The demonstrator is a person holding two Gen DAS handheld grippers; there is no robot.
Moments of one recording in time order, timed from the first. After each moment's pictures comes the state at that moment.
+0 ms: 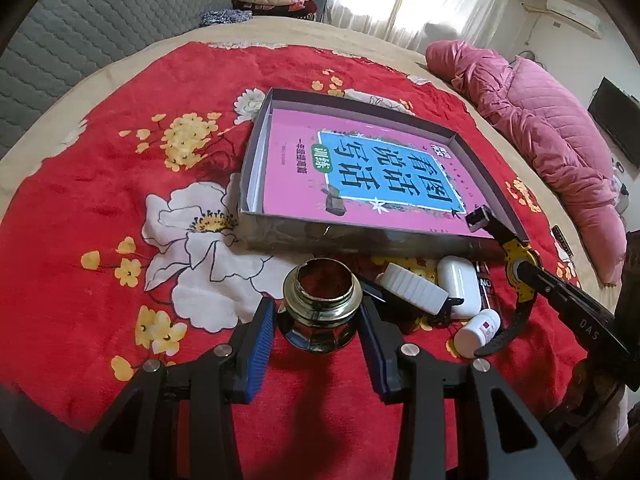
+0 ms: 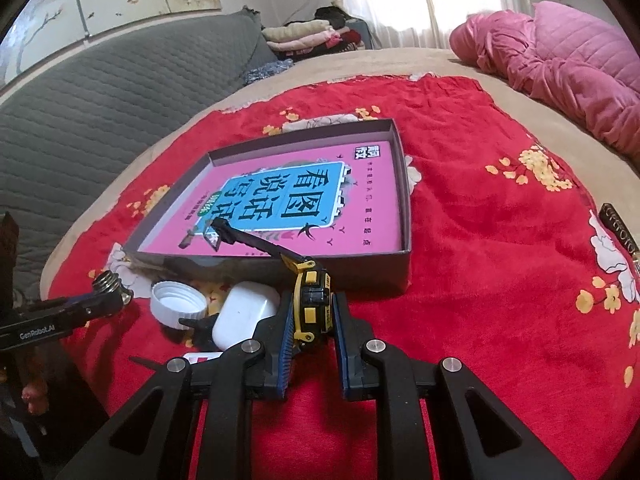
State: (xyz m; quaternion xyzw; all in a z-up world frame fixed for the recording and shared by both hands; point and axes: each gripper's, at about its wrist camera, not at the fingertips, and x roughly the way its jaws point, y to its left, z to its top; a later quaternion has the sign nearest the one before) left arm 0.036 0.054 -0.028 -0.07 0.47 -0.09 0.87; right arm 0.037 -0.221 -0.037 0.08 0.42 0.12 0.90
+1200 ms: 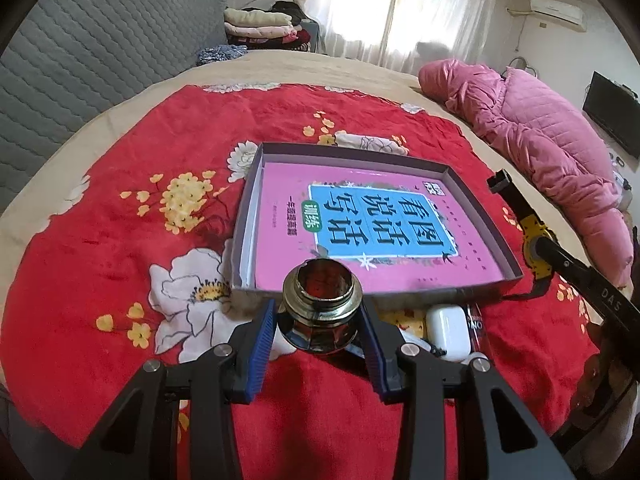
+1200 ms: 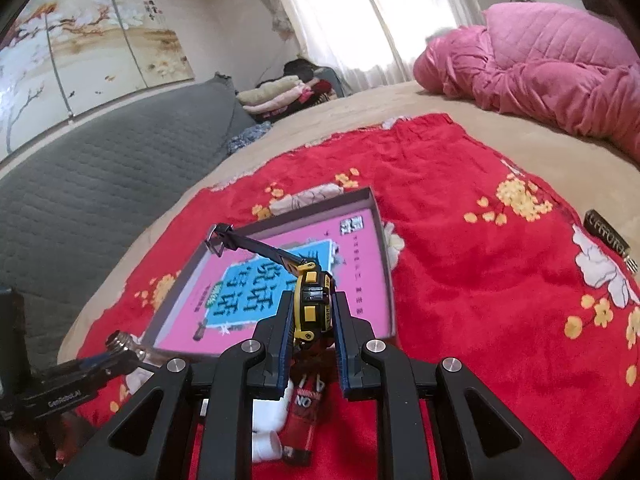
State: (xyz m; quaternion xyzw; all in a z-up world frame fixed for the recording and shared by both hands) left arm 0.054 0.041 0.003 -0.05 0.42 -0.08 0.90; right arm 0.047 -0.239 0.002 0.15 0.33 0.07 0.93
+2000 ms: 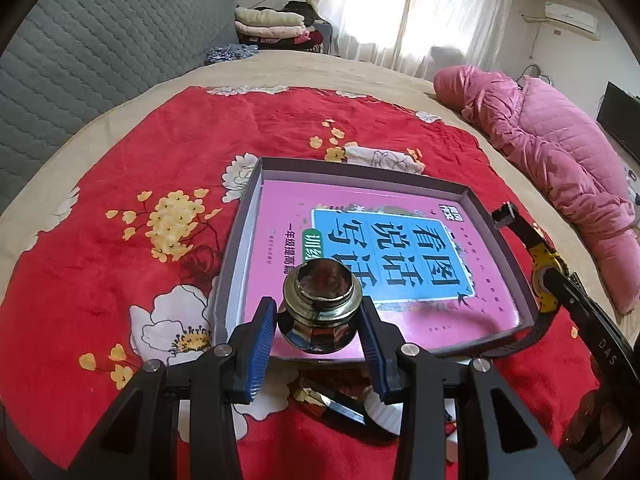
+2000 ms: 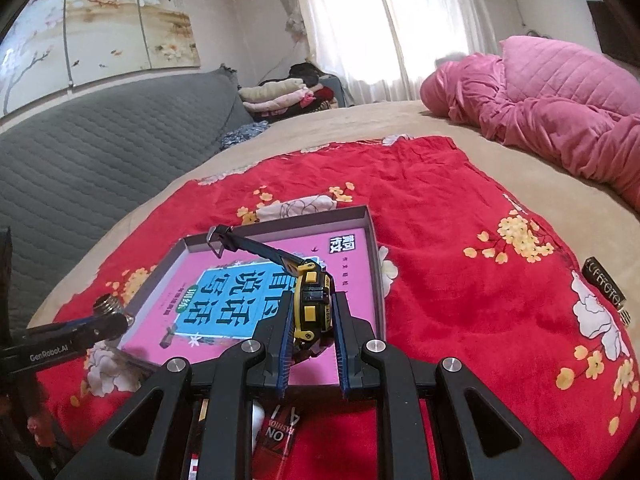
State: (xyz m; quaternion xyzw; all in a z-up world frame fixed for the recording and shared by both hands) left arm 0.100 0.030 -0.003 -0.06 0.42 -0.05 0.90; right arm 0.077 -0.233 -0.010 0.10 0.33 0.05 0.94
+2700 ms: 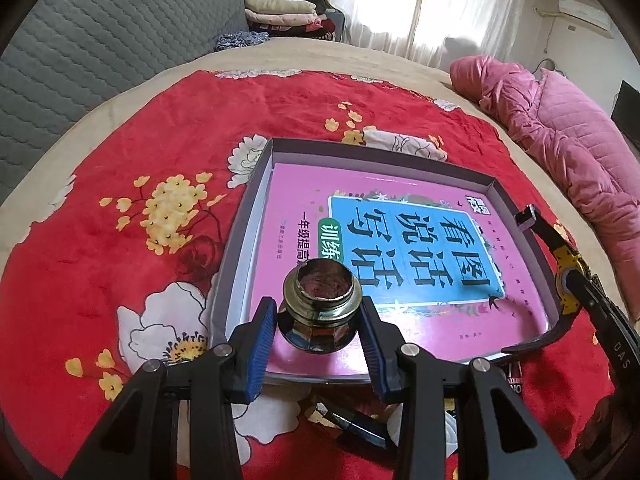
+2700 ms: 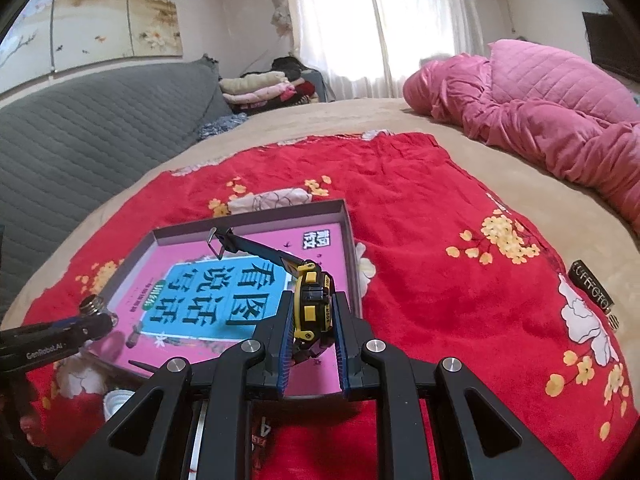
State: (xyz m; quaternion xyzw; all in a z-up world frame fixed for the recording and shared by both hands) left arm 0.120 0.030 -0.028 -0.05 0.44 -0.03 0.89; right arm 0.092 -0.231 -0.027 0.06 0.35 0.01 0.94
